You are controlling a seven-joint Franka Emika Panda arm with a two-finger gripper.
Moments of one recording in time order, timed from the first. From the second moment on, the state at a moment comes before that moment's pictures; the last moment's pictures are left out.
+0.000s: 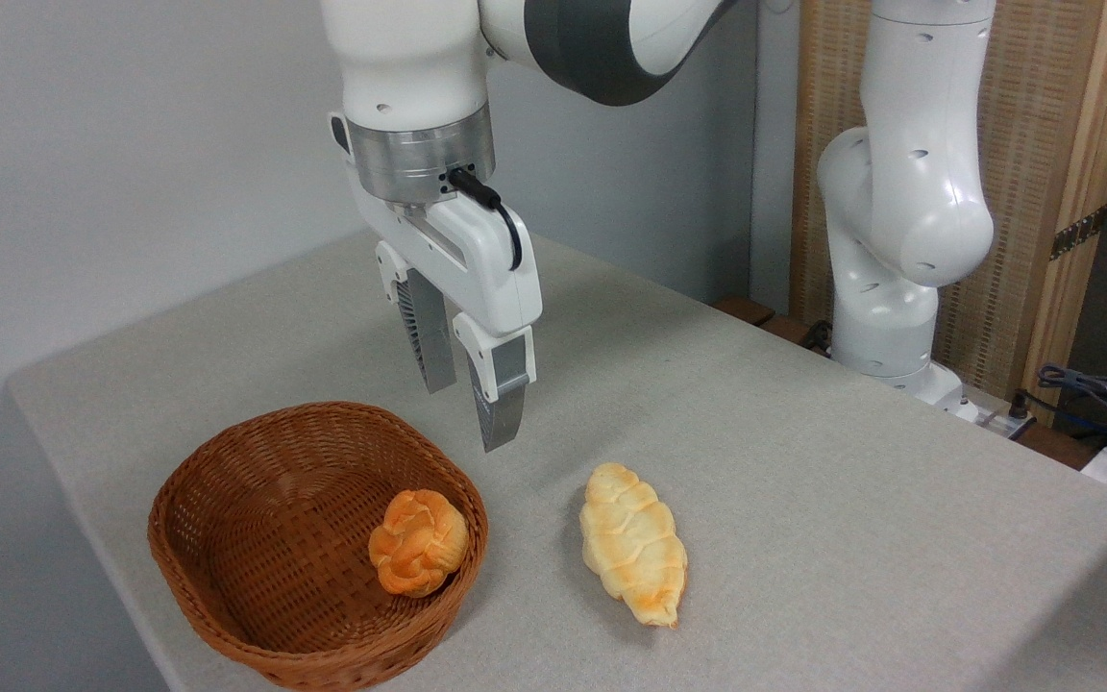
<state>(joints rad) -0.54 -0.06 0.53 -1.83 -0.07 1.78 0.88</state>
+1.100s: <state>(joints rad) -0.49 -0.11 0.66 -1.88 -0.07 1.71 0.73</state>
